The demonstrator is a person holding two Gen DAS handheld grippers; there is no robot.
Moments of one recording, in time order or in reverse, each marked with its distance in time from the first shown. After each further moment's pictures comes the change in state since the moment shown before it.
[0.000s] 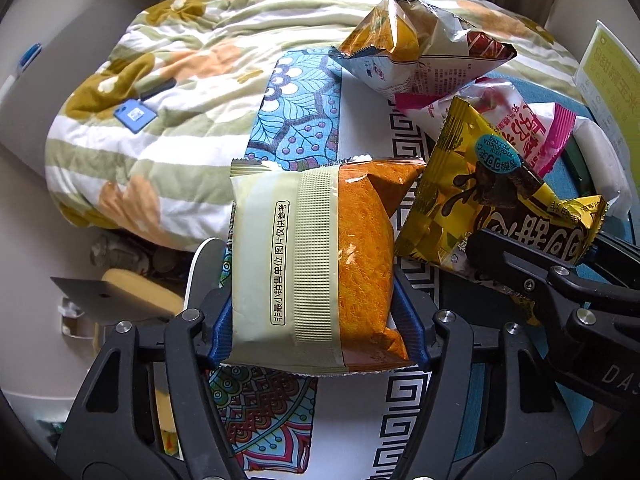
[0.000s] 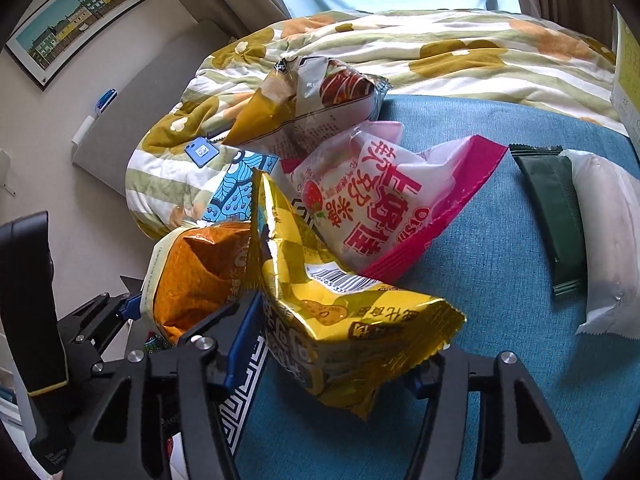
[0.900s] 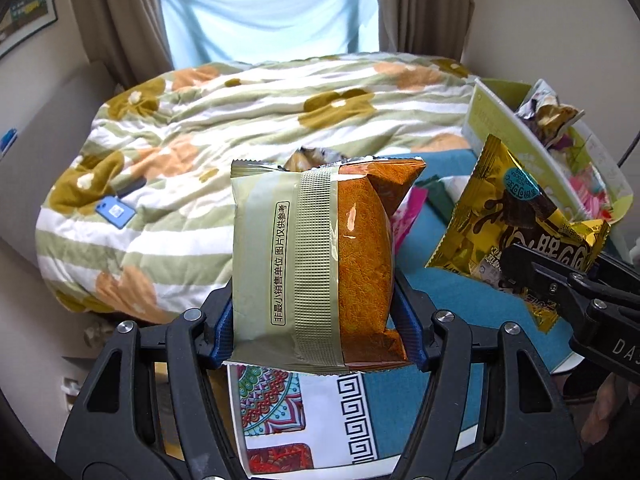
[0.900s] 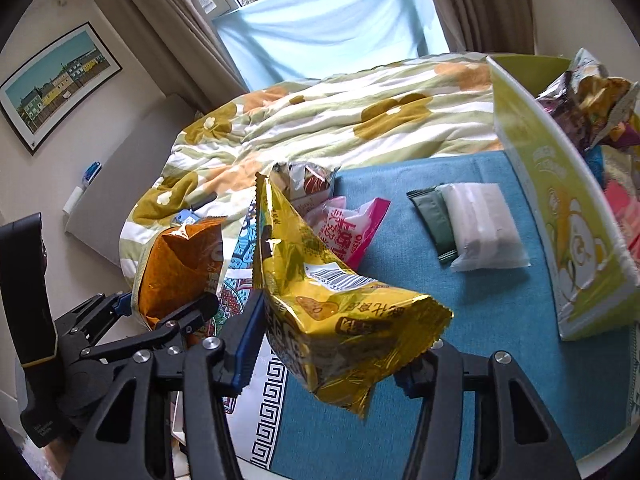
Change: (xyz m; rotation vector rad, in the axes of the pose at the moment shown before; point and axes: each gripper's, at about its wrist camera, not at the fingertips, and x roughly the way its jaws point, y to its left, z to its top) left arm -0.162 -0.012 0.012 0.180 -0.260 -0.182; right arm -0.147 0.027 -0.033 0.154 -0.266 -0.148
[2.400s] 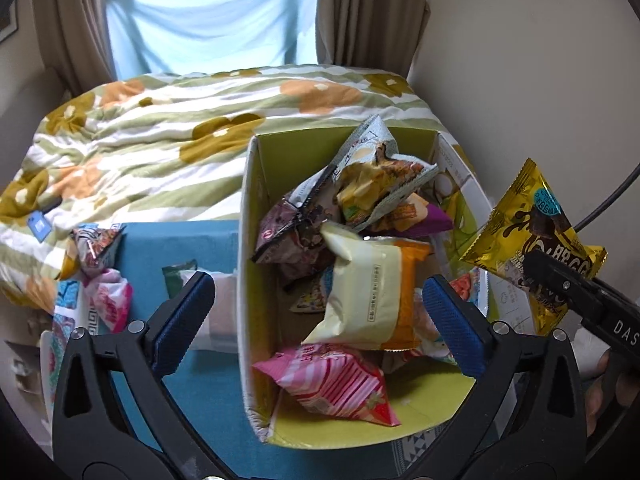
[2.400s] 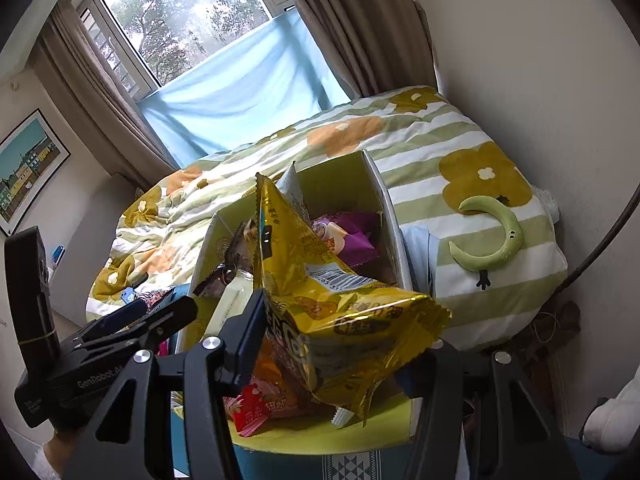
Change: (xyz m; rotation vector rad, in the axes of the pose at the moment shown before) left arm 0.042 -0.321 0.134 -0.074 0.026 -0.092; right arm -0.154 -0.316 0.120 0.112 -0.081 -0.094
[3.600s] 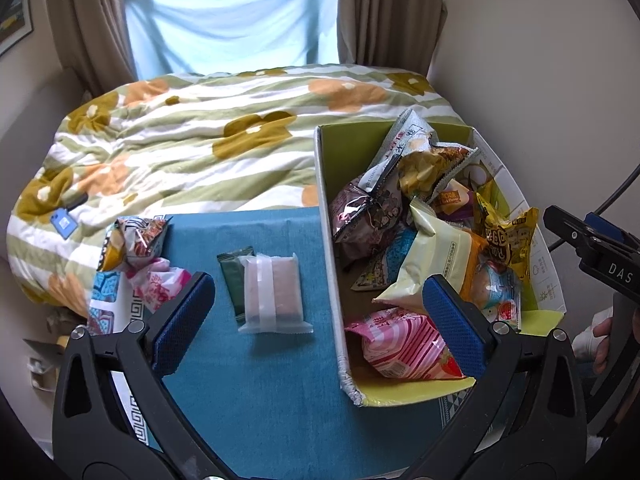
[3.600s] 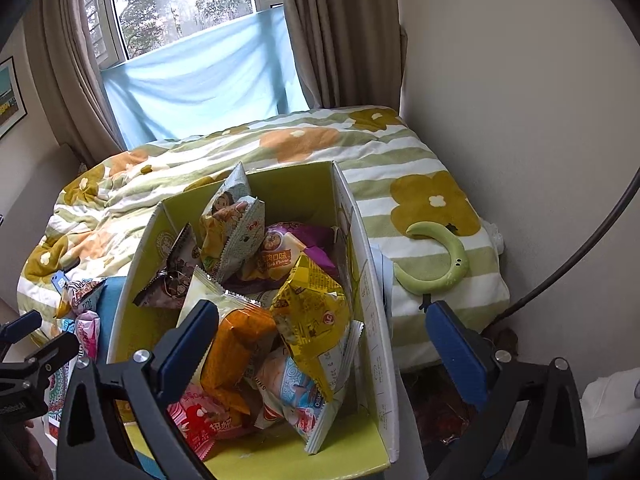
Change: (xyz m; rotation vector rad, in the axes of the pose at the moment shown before) left arm -0.031 0.051 -0.014 -0.001 -0.002 0.065; right arm 0.015 0.027 0.007 -0.123 -0.045 -0.268
